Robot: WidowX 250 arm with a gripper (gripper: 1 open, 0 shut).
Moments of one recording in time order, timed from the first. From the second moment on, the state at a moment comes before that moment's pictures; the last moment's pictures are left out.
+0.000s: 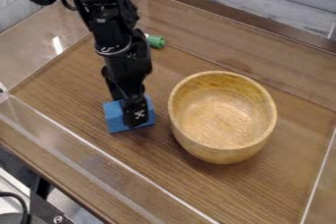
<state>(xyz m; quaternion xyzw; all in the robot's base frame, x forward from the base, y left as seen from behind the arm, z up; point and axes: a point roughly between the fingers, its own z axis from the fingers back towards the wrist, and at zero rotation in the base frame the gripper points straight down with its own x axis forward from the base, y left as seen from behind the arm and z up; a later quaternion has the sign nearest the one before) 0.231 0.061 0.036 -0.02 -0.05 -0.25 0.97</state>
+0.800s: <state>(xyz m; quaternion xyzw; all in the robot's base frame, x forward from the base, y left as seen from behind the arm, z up) 0.233 0.062 0.026 -0.03 -0.05 -0.26 0.96</state>
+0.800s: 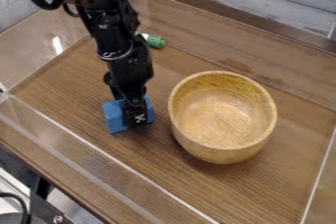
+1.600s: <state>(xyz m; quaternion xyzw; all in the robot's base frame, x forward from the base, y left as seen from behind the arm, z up) 0.241 0.065 0.044 -0.03 -0.05 -0.25 0.97</state>
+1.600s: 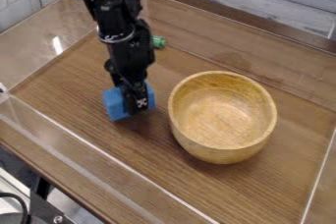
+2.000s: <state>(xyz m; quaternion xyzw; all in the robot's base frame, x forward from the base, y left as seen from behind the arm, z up) 0.247 0.064 0.058 -0.03 -0.05 -0.25 0.97</state>
